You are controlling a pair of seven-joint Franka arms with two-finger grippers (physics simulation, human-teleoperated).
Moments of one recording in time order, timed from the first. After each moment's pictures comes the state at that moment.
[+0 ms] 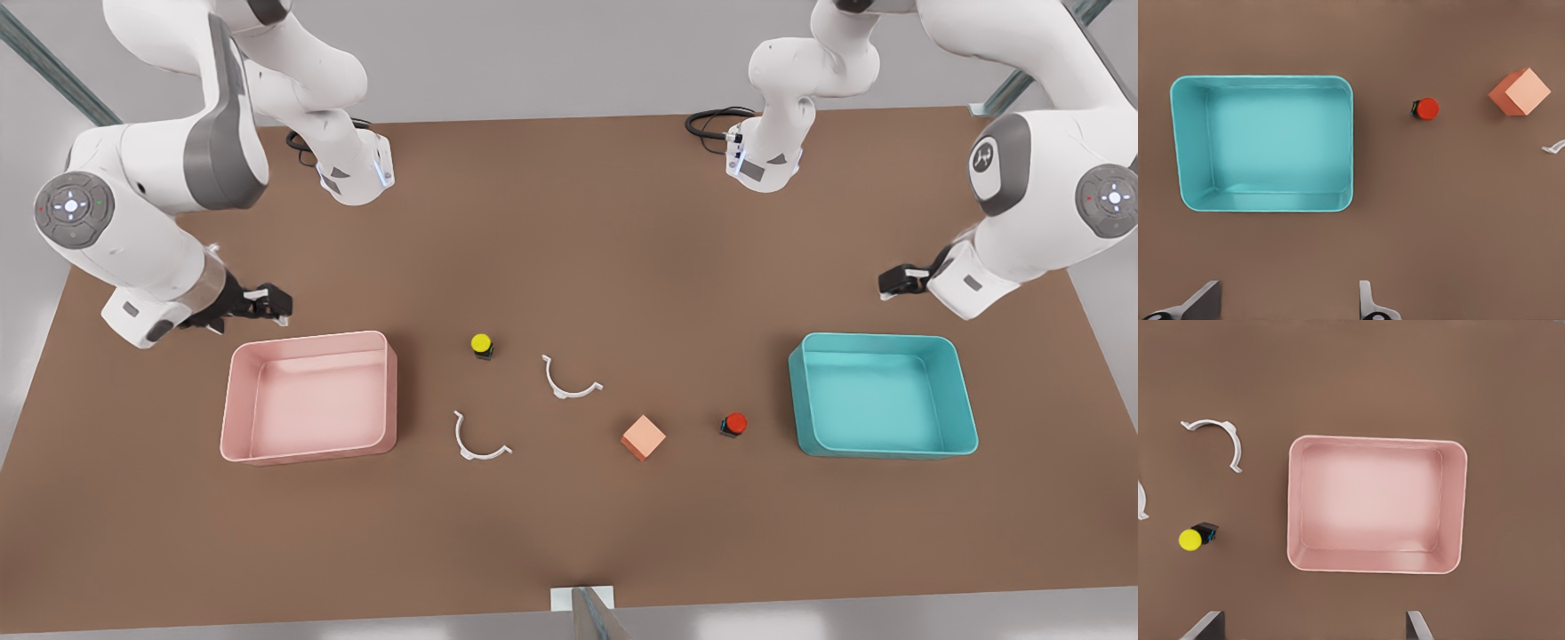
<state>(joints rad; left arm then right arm) -0.09 0.16 0.09 -1.47 0.00 1.49 0.07 0.08 0.16 0.05 -1.42 -0.03 1.53 0.02</state>
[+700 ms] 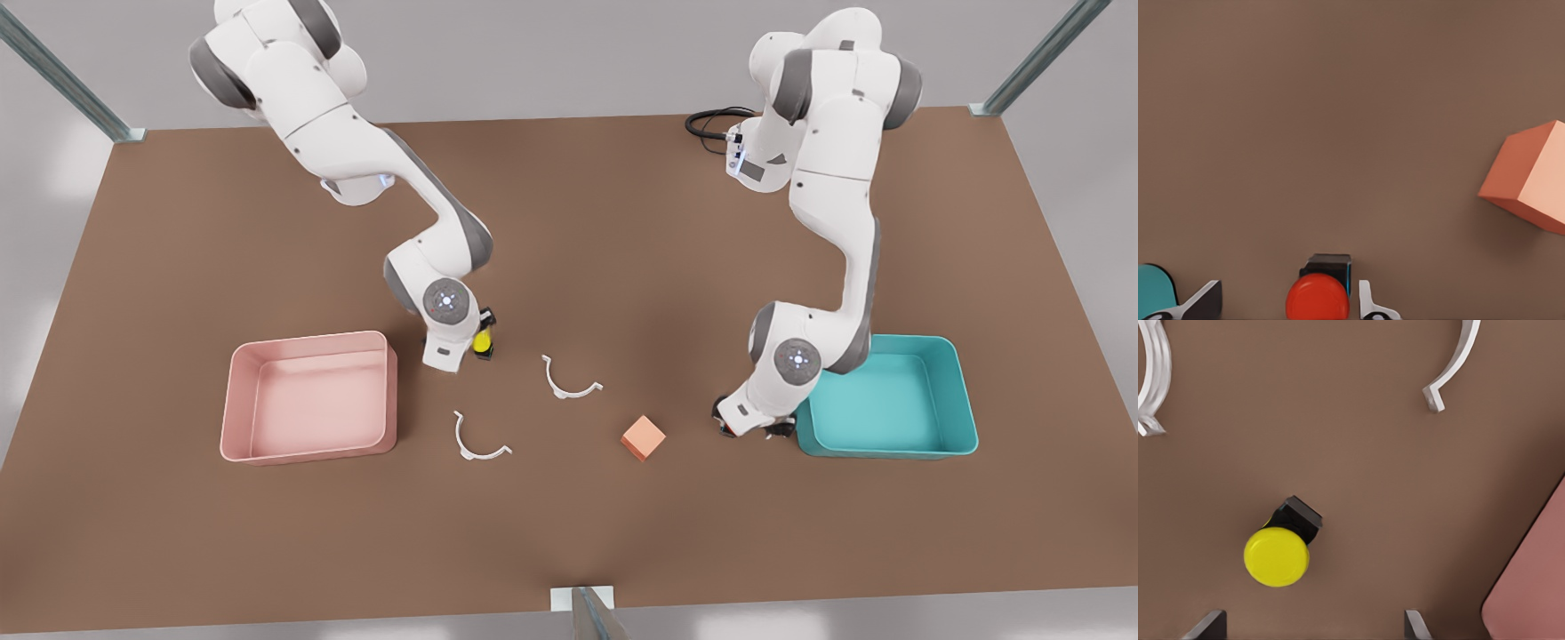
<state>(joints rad) -0.34 0.70 0.09 -1.63 0.00 2.42 0.06 0.32 0.44 0.26 -1.94 -0.11 2.13 0.17</state>
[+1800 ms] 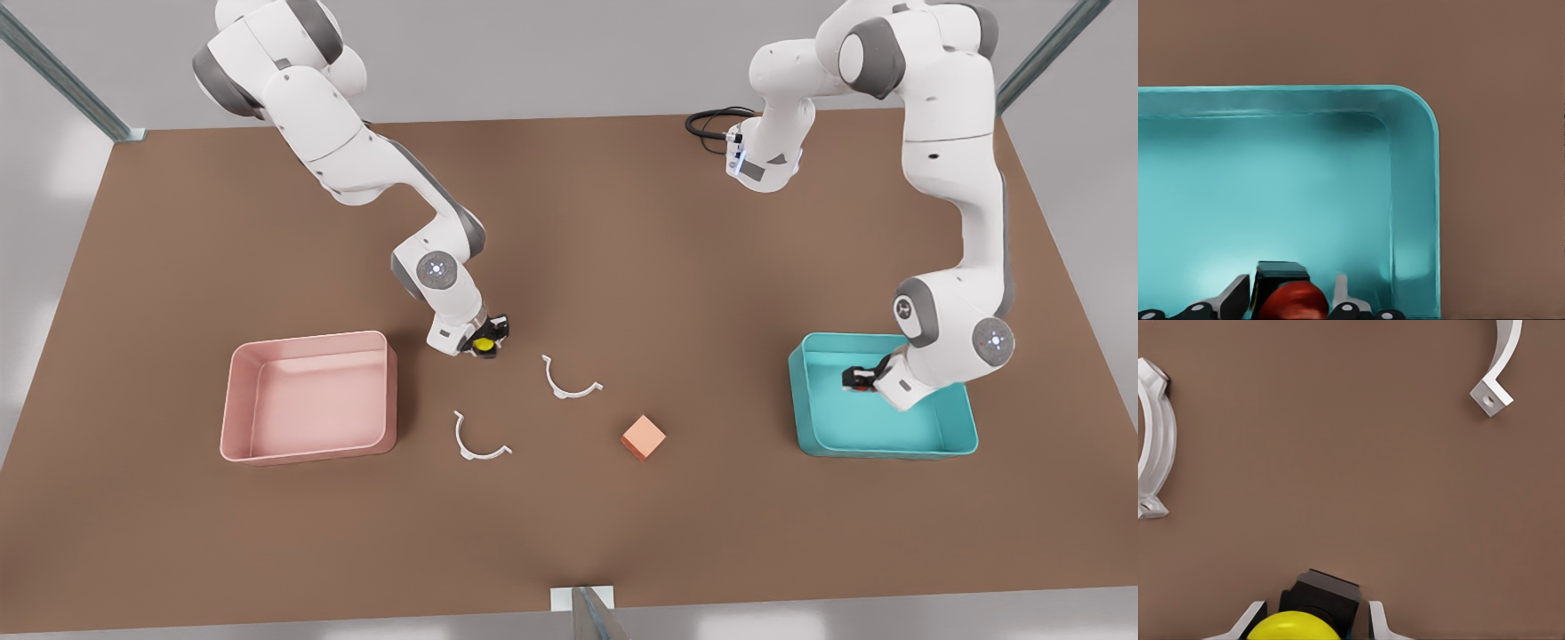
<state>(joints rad) 0.04 0.49 0.09 -1.83 -0.17 2.21 0.35 0.31 0.48 0.28 -2.17 -0.15 2.73 0.42</state>
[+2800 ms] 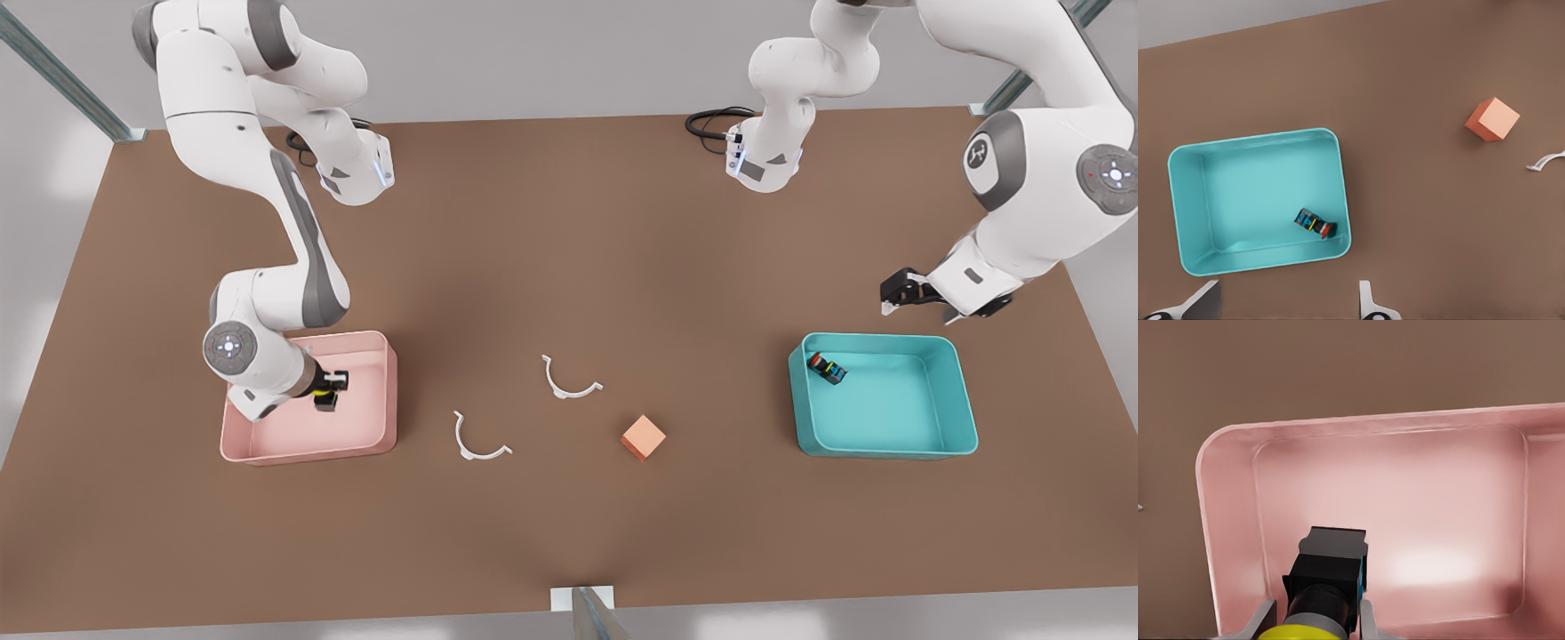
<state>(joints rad) -0.09 0.12 0.09 -1.53 -0.02 1.64 0.19 0.13 0.36 -0.03 -1.84 0.00 2.06 0.09</state>
